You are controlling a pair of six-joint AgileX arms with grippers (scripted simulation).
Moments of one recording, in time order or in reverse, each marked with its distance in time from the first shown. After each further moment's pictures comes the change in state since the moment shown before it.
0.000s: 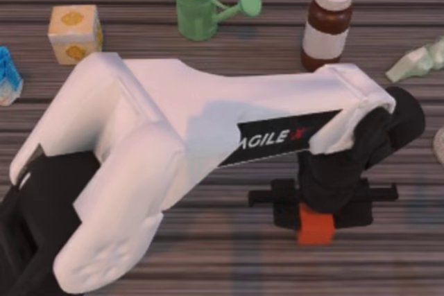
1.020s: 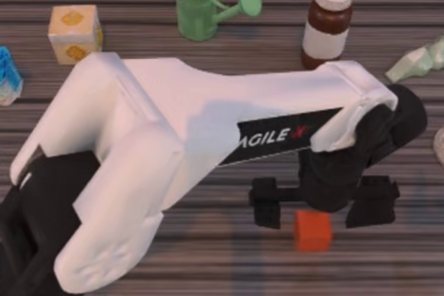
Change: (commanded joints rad) left arm 0.002 -0.002 0.017 -0.017 0.000 -0.003; right arm 0.000 0.000 0.000 0.000 0.000 0.000
